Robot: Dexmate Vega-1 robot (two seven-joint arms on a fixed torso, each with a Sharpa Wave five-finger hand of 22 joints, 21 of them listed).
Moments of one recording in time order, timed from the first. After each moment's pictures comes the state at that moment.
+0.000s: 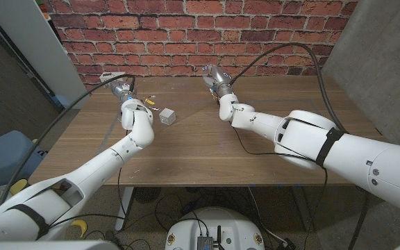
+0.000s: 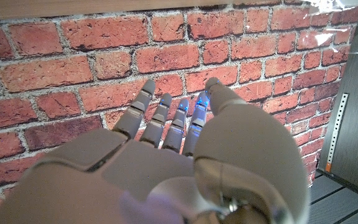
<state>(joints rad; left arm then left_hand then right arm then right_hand) 0.62 0.57 0.69 -1.49 1.66 0.96 -0.54 0.93 0.09 0.59 -0.17 0.23 0.96 0.03 0.74 0.31 0.59 -0.14 0.56 0.46 0.56 -0.05 0.26 0.34 0.18 0.16 0.70 0.20 -0.11 -0.02 -1.18 -0.46 -0.12 0.13 -0.73 0.97 0.18 0.44 -0.16 0.20 0.57 -0.10 0.23 0.19 0.39 -0.07 0.21 0.21 0.34 -0.04 0.24 0.24 0.41 0.05 0.23 0.18</state>
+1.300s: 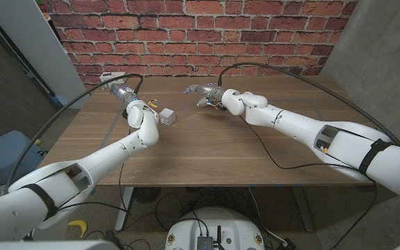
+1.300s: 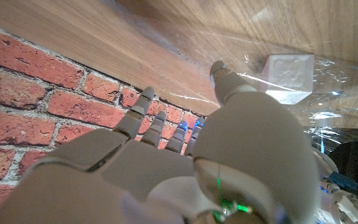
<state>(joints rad) 0.48 0.56 0.88 -1.28 1.76 1.03 -0.70 0.77 0.04 0.45 -0.10 0.18 0.48 -0.15 0.44 0.21 0.41 -0.17 0.48 0.45 0.45 -0.05 0.22 0.35 0.15 0.11 0.71 0.20 -0.17 -0.33 -1.15 -1.12 -0.55 -0.03 0.05 1.04 0.03 0.45 -0.15 0.19 0.21 -0.22 0.18 0.19 0.09 -0.19 0.18 0.20 0.09 -0.04 0.19 0.20 0.30 0.05 0.21 0.18</state>
